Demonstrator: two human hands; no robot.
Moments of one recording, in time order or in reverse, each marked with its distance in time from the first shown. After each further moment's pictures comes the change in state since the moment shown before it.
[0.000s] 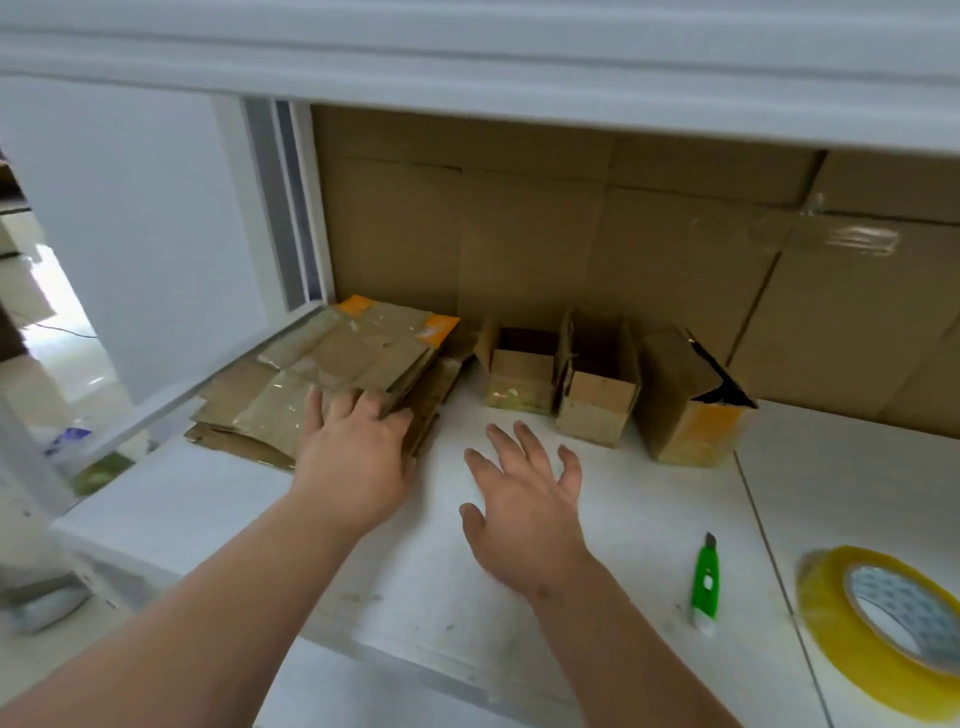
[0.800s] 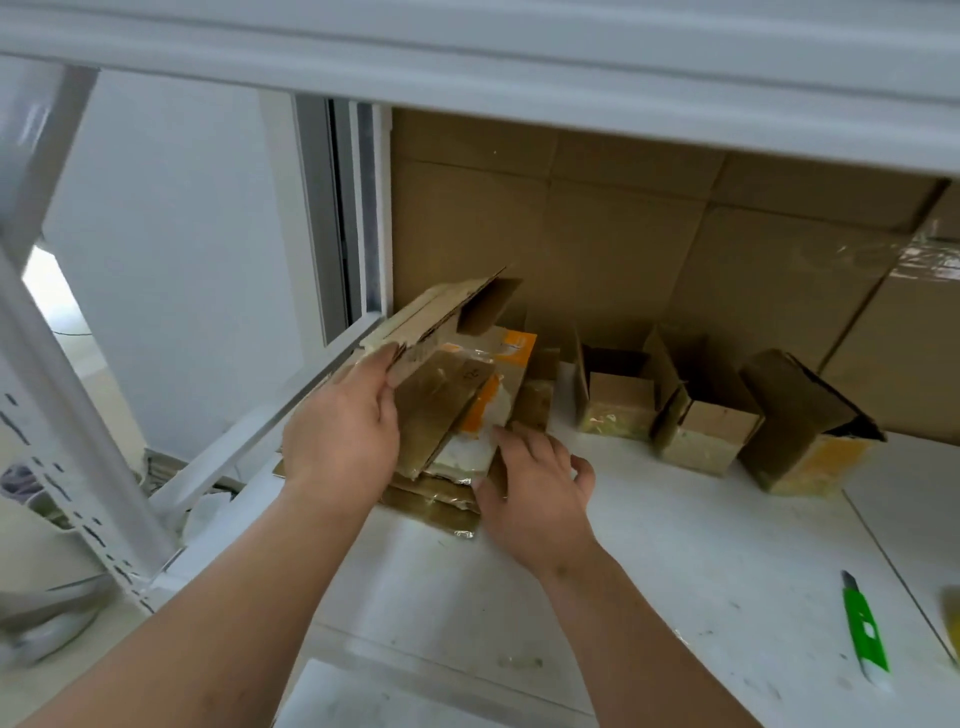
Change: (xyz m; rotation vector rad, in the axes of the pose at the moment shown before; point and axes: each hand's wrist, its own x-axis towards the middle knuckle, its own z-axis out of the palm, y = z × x) left_hand 0.028 -0.140 -0.014 -0.625 0.436 -0.161; right_hand 0.089 -0.118 0.032 0.232 0.114 0.197
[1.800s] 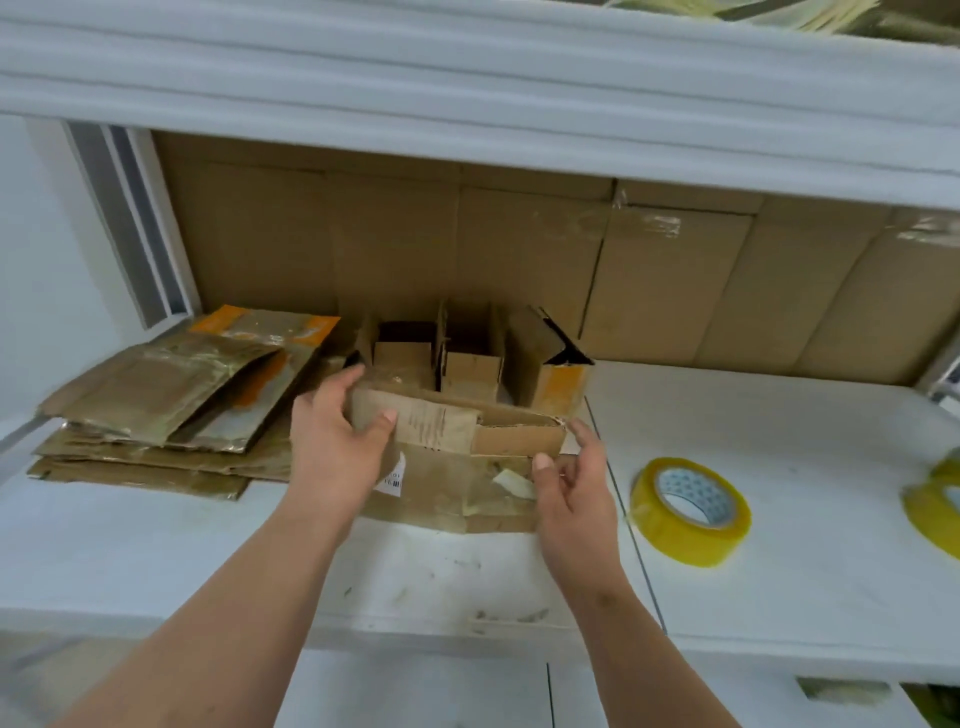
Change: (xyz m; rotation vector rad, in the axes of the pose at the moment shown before) left_hand -0.111 0.180 0.085 -0.571 -0.261 -0.245; right_hand -0.156 0.190 -0.130 0.753 0.416 0.319
